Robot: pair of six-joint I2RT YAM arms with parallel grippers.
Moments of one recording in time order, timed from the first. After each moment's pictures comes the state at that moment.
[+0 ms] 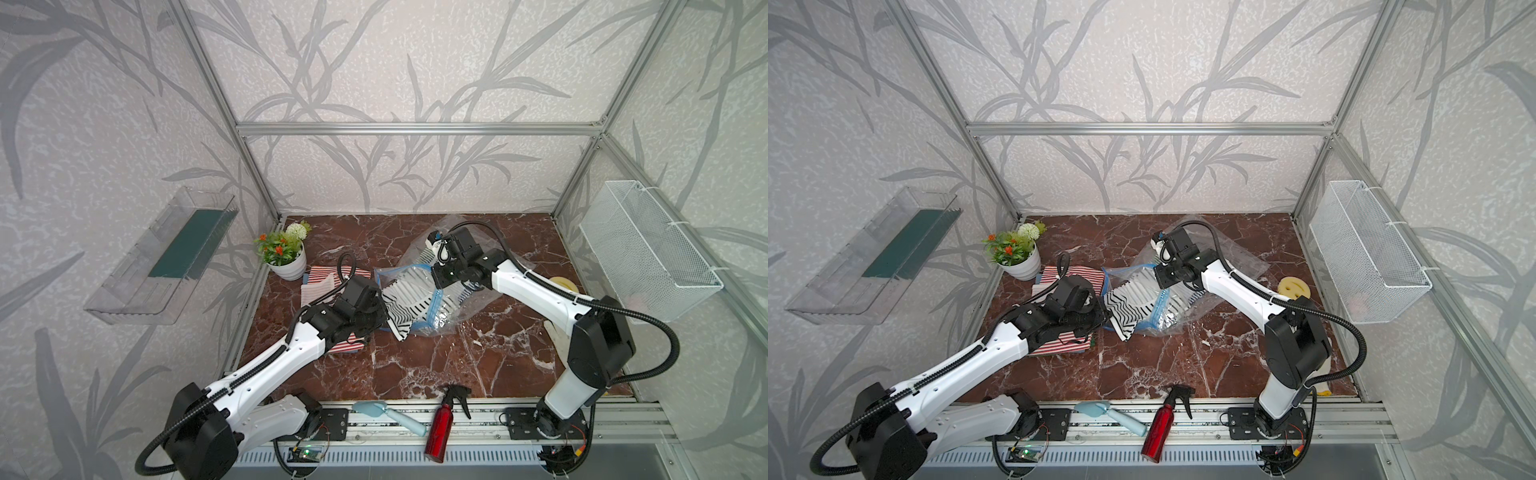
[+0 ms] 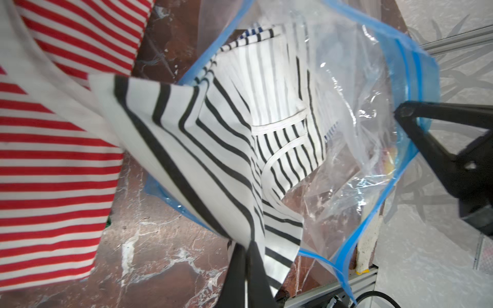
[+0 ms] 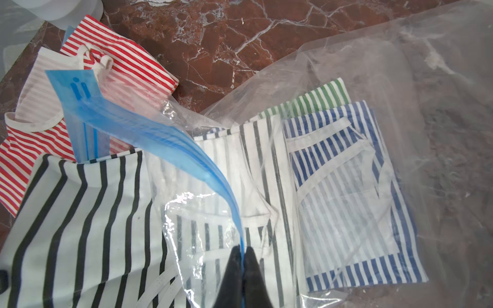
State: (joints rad) left arm -0.64 1.09 0.79 -0.58 0.06 -1.08; right arm 0.61 1.69 1.36 -0.56 -0.11 0.12
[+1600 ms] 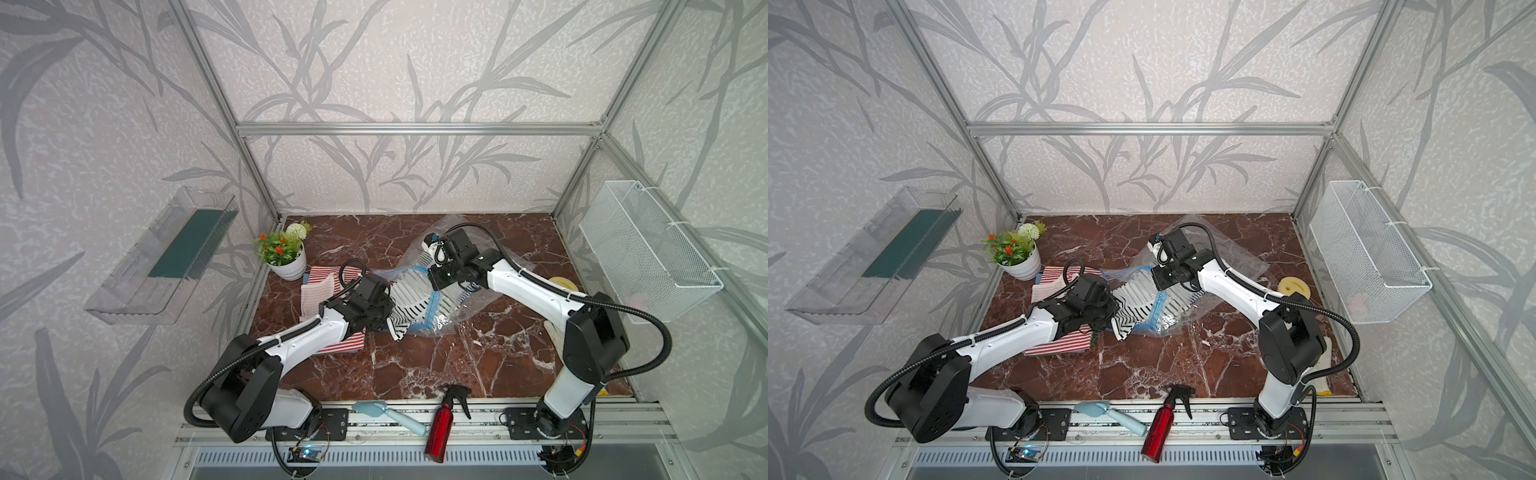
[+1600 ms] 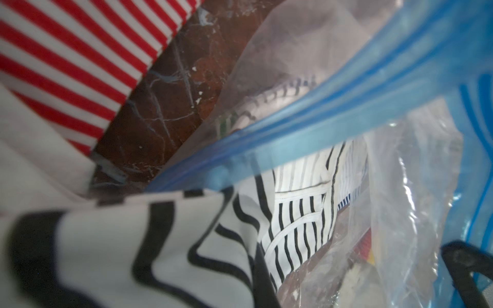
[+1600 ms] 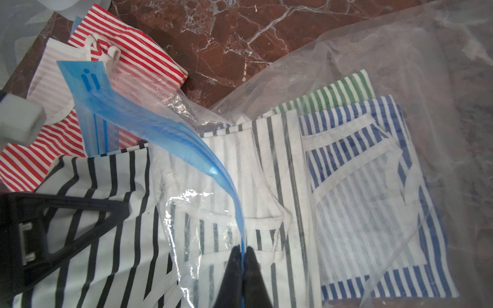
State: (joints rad) left arm -0.59 1.36 0.75 -0.27 0.01 -1.34; right arm 0.62 1.73 1.37 -0.55 -0.15 0.12
